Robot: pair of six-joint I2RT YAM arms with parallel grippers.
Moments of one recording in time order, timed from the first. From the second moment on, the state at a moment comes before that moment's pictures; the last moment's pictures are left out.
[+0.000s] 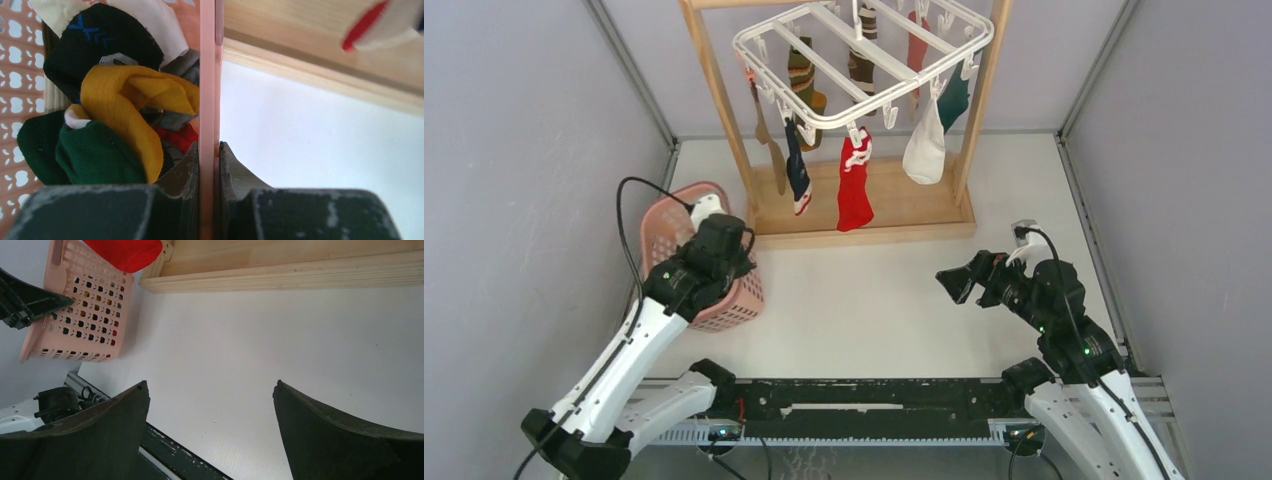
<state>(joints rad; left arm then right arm) -0.43 0.88 0.96 -0.85 -0.49 -0.65 0.39 0.43 0.66 -0.57 -0.21 0.53</state>
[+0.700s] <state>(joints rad) -1.22 1.24 1.28 -0.97 -0.70 -0.68 0.32 0.47 0.78 -0.63 -0.20 0.52</state>
